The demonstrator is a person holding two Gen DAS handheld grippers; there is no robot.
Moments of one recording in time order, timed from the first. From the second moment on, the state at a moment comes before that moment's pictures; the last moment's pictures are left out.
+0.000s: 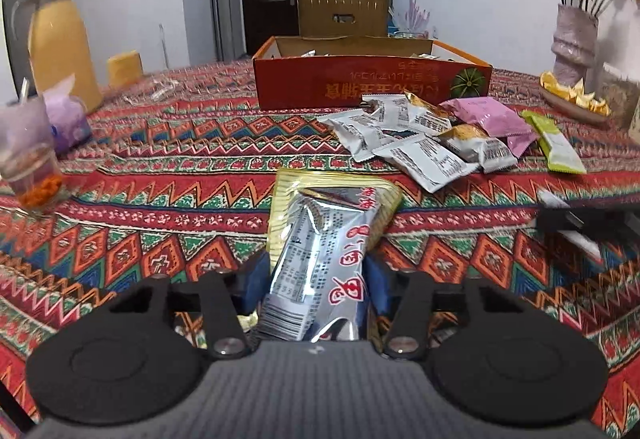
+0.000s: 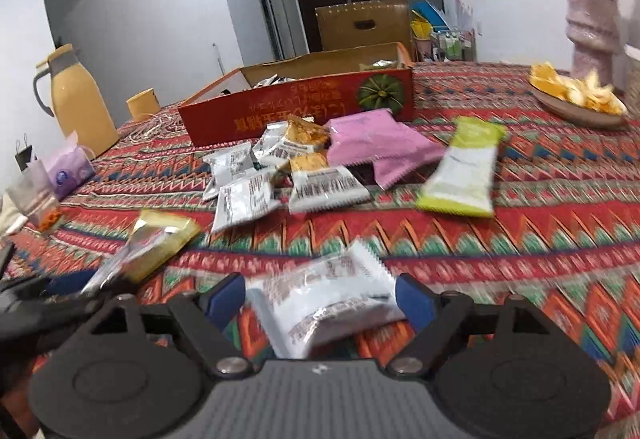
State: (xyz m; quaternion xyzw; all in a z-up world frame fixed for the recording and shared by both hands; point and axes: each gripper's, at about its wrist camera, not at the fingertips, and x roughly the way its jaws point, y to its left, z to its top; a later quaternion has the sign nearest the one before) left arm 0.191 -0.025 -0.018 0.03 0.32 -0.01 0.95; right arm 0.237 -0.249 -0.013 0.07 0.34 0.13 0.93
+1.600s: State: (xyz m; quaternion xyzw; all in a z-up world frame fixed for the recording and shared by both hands) left arm 0.192 -0.011 0.009 -0.01 0.33 -0.02 0.94; right arm 0.202 -0.253 -0.021 0.00 0.32 0.08 0.94
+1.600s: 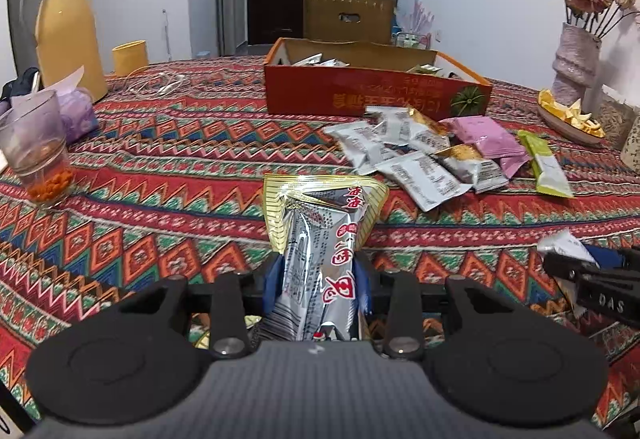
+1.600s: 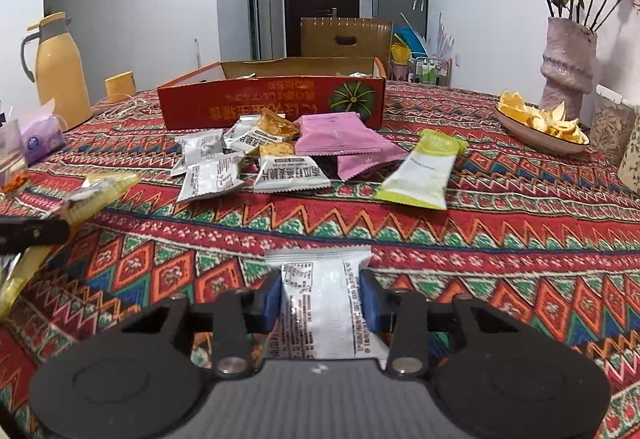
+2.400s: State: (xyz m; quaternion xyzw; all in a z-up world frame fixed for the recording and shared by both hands) left arm 0.536 -0.063 0.082 -0.02 0.30 -0.03 0.95; right arm 0.559 -0.268 0.087 0.09 0.27 0.17 0.94
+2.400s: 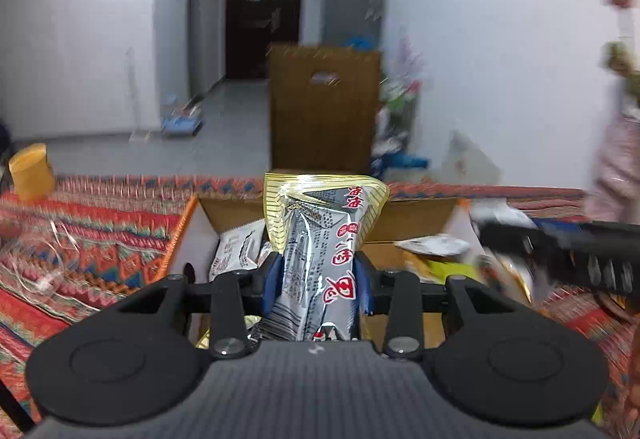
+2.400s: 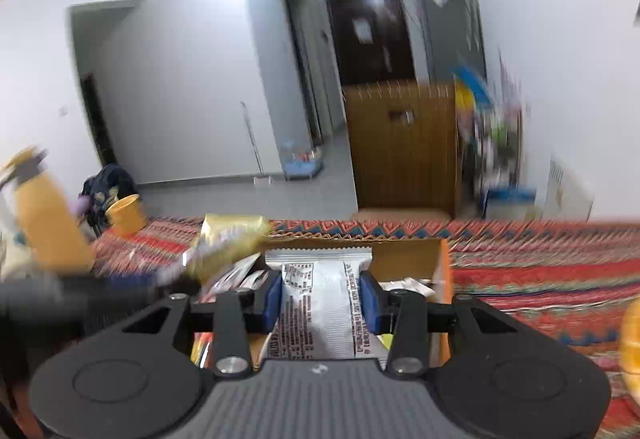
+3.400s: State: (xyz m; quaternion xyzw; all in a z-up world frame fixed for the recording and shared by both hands) left arm 0.452 -0.008 0.131 0.05 0.23 -0.05 0.97; right arm 0.547 -0.266 0.118 0.00 0.26 0.12 0.96
